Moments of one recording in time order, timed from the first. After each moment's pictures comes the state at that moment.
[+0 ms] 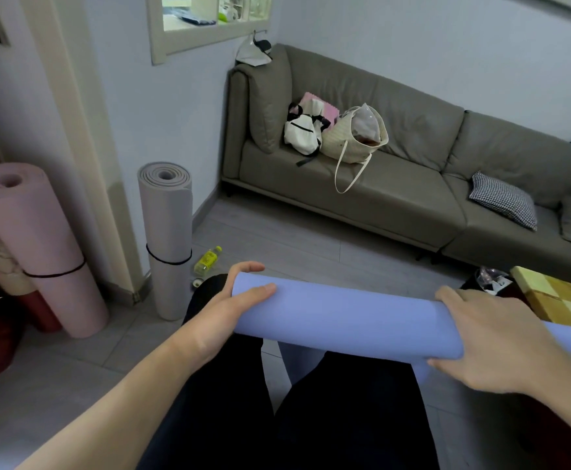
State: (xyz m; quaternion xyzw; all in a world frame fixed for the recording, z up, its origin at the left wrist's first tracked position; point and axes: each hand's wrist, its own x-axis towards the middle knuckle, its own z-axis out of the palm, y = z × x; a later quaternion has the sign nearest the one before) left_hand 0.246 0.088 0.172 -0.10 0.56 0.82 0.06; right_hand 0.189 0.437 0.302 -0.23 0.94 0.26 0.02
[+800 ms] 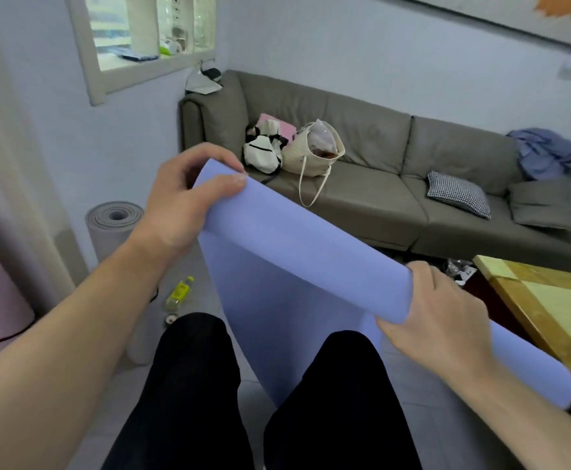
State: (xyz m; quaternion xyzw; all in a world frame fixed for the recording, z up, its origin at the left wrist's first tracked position) left_hand 0.150 0.064 0.330 0.13 0.68 0.68 -0.24; right_hand 0.176 0.425 0.273 -0.13 0.94 0.04 -0.32
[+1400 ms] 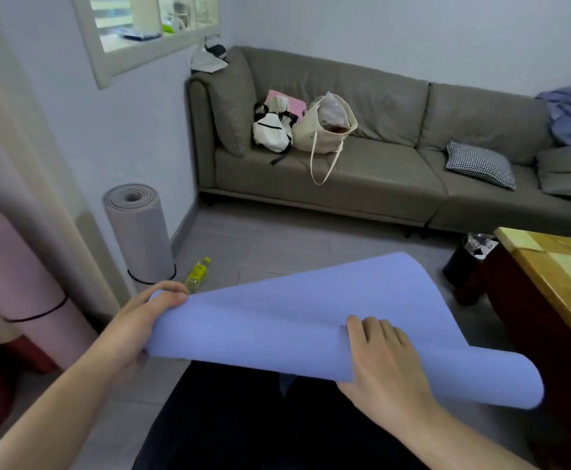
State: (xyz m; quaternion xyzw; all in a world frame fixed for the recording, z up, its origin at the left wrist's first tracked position) left_hand 0.255 0.029 0.182 -0.24 0.65 0.72 0.01; right_hand 0.241 0.386 0.163 -0.20 0.97 0.06 -0.12
